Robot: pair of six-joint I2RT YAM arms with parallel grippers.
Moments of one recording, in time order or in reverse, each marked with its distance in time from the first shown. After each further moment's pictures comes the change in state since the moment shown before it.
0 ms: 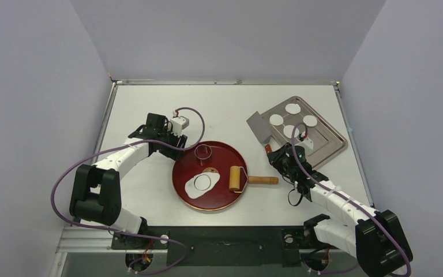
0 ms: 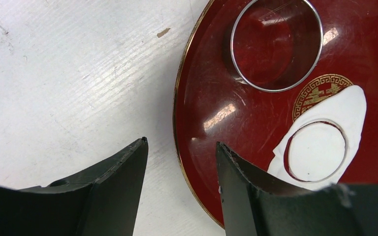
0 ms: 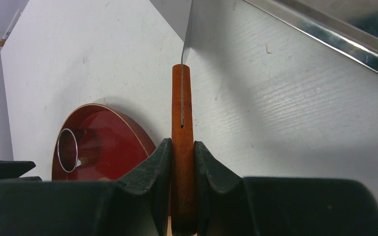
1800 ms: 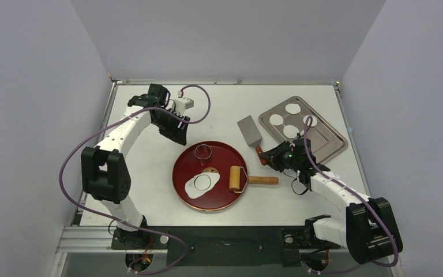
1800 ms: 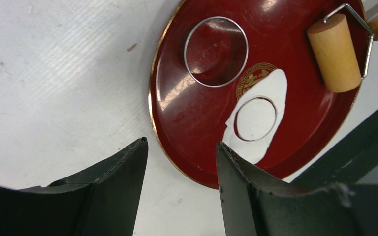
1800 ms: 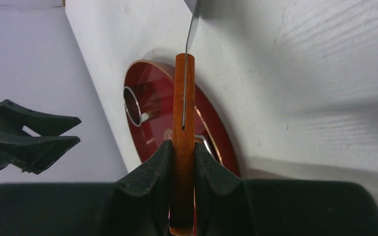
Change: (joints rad) left arm 0.014 0.222 0.552 -0.546 0.125 0.077; right arm -0.151 0.160 0.064 0.037 -0.472 0.216
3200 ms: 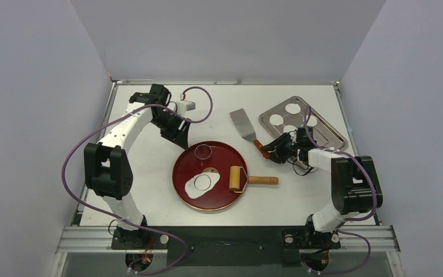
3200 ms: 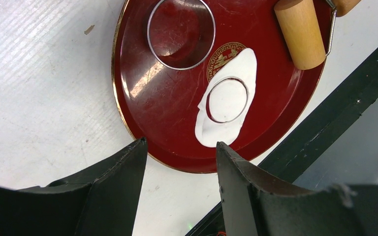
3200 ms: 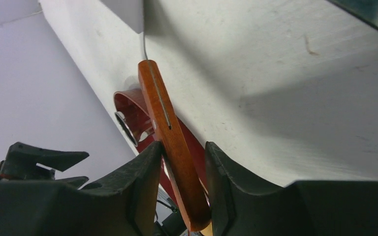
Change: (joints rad) left arm 0.000 0.050 0.069 -0.169 0.106 0.018; right arm -0.170 0.386 0.212 -0.040 -0.260 -0.027
